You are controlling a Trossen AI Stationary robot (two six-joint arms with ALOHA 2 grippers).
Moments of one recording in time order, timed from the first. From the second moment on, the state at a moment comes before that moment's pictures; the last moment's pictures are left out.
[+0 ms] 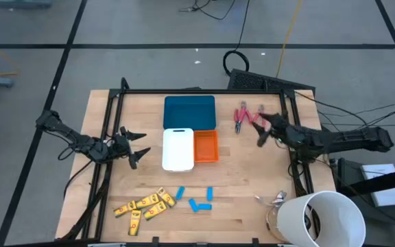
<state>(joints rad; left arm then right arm) -0.51 0.22 0.02 0.06 -0.86 -0.16 -0.01 0.54 0.33 -0.03 0.72 0.18</state>
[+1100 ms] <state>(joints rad) -0.51 0.22 0.02 0.06 -0.86 -0.16 -0.71 1.32 0.67 -0.62 0.28 0.66</state>
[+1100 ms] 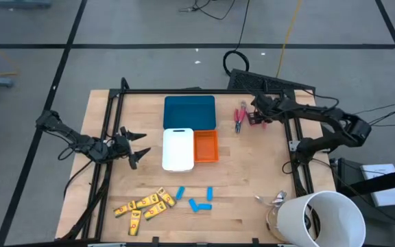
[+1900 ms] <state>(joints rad) -0.51 0.22 0.02 0.06 -0.86 -0.16 -0.72 1.32 0.50 -0.39 0.28 0.67</state>
